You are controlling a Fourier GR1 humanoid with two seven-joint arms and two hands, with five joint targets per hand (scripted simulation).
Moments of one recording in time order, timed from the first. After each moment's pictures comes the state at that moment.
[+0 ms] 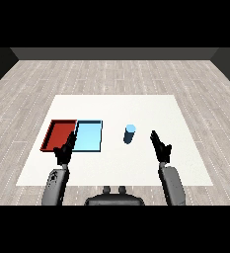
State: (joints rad) left arm 0.02 0.09 -0.01 -1.58 0.03 0.00 0.03; right arm -0.02 -0.10 0.02 -1.53 -0.01 0.02 0.03
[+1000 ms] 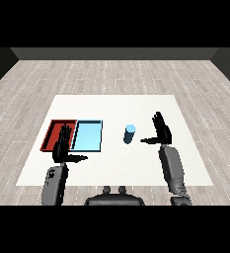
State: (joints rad) left arm -0.02 0.07 0.05 -1.63 0.10 -0.09 -0.38; right arm -0.37 -0.14 -0.16 -1.21 -0.18 0.18 -0.26
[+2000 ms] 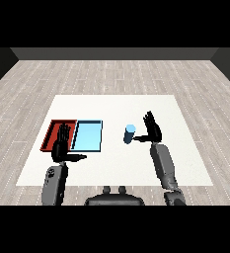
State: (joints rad) left arm -0.03 0.06 0.07 -1.64 0.11 -0.10 -0.38; right arm -0.44 -0.06 -0.14 -1.10 -0.22 0.14 -0.28
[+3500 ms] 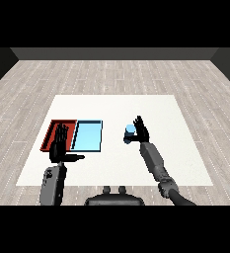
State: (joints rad) left arm -0.02 0.07 0.09 -1.66 0.14 -0.12 -0.36; right arm -0.62 -0.01 -0.12 -0.64 -0.32 0.13 -0.48
